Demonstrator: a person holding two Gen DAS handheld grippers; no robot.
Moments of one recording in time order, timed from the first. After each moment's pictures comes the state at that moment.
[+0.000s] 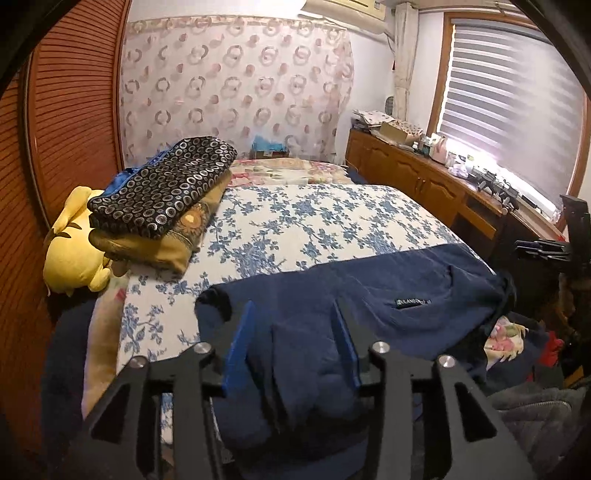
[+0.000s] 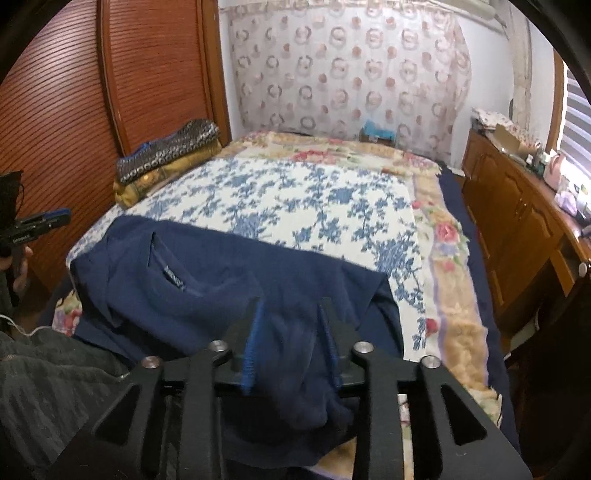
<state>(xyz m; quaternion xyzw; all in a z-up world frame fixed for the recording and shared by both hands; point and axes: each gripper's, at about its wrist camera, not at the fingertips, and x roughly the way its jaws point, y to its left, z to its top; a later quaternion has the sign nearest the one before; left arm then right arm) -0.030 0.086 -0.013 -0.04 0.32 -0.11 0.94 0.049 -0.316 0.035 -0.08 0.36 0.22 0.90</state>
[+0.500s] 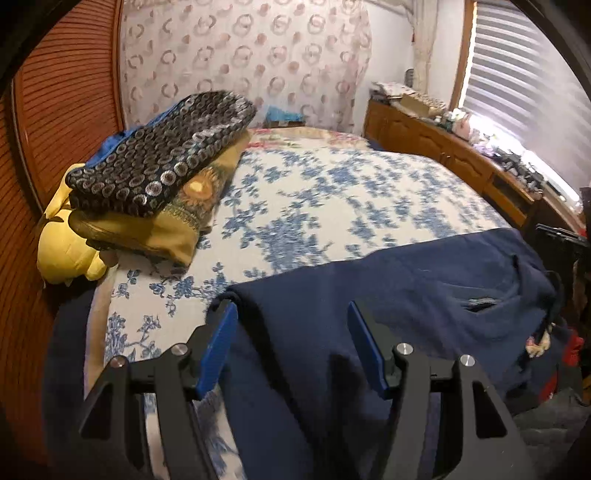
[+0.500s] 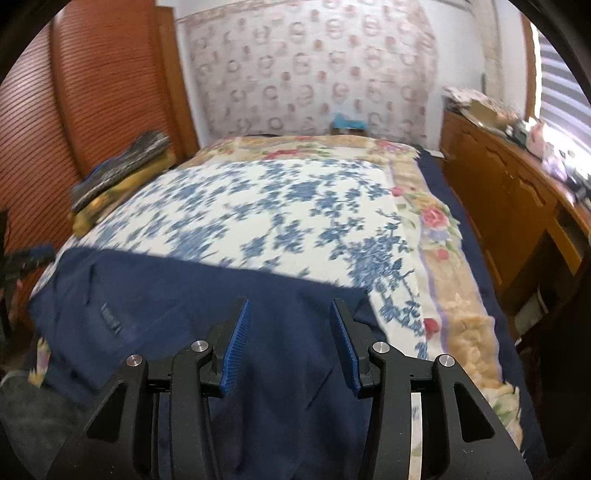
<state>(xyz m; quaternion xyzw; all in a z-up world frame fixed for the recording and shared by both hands) 0.054 0.103 -0.073 -0.02 0.38 -0.08 0.92 0.128 -0.333 -0.016 -0.02 0.37 0.16 0.91</state>
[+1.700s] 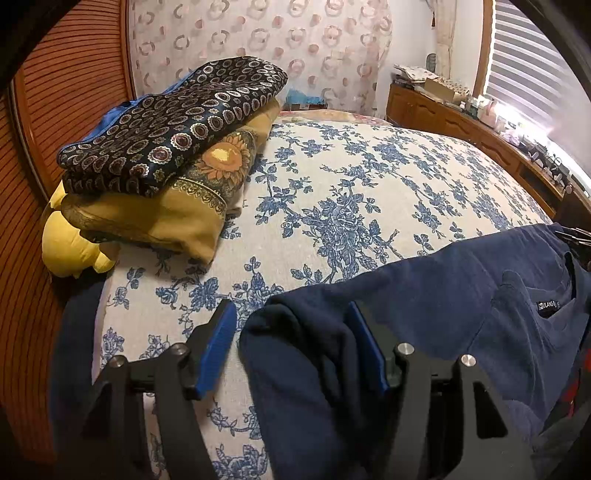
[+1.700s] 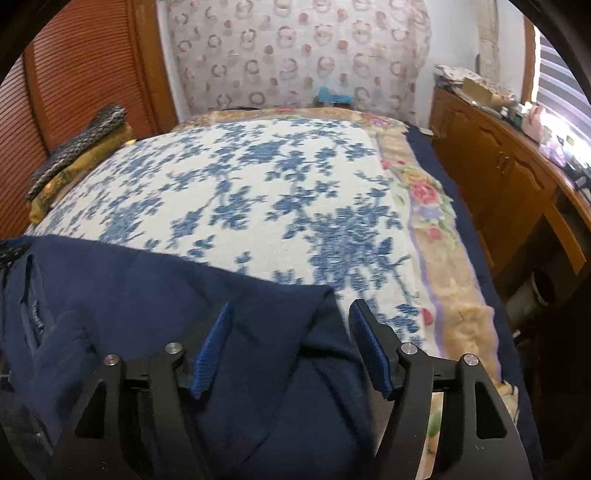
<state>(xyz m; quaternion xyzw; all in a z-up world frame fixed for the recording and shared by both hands) 0.094 0.121 -0.112 -0.01 0.41 -0.05 0.91 0.176 -0.341 -0.065 -0.05 0.41 0.14 0.90</state>
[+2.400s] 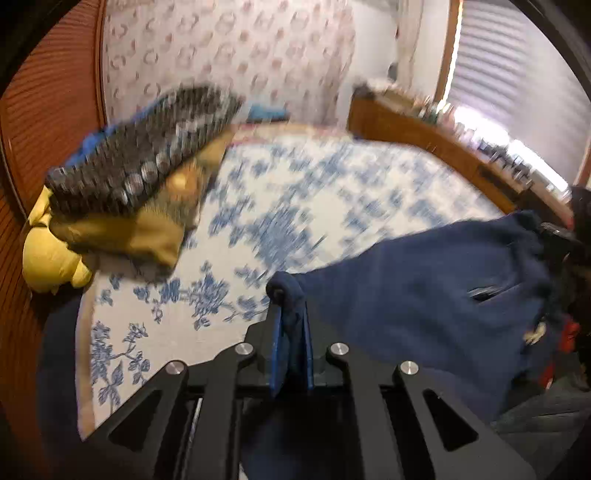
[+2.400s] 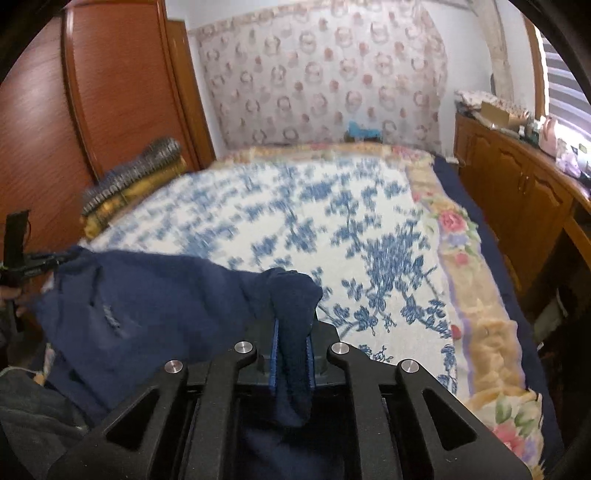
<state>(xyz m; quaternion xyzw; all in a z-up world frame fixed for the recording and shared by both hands) 0.048 0.104 -0.070 -0.02 0.37 -0.13 0.92 0.112 -0.331 -0.023 0.00 0.33 0.21 0.92</state>
